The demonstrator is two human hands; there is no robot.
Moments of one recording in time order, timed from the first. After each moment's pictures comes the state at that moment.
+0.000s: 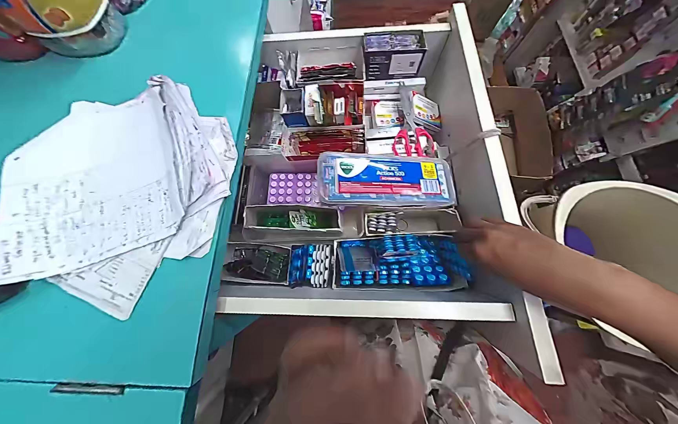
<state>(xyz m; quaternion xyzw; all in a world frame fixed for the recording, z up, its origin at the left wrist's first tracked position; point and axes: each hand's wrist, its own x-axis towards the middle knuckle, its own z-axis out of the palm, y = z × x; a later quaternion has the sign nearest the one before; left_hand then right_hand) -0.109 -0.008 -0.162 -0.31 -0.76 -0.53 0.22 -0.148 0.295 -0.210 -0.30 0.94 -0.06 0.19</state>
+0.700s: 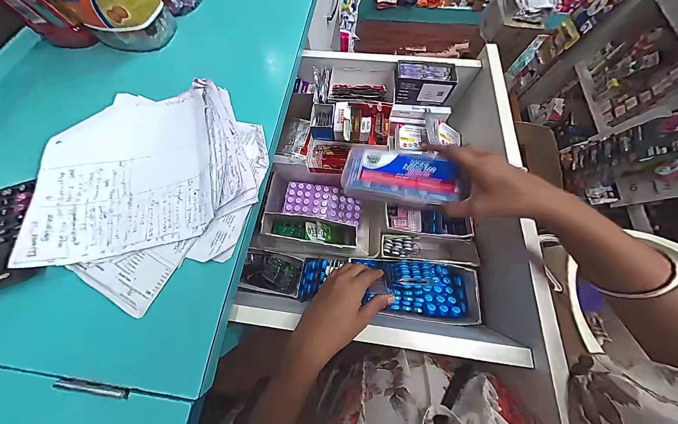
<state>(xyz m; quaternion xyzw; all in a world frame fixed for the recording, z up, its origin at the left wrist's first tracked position) -0.178 -0.017 -0.276 -0.27 -0.88 -0.34 -0.20 -0.289 0.291 -0.195 -0.20 0.95 -0.23 0.08</state>
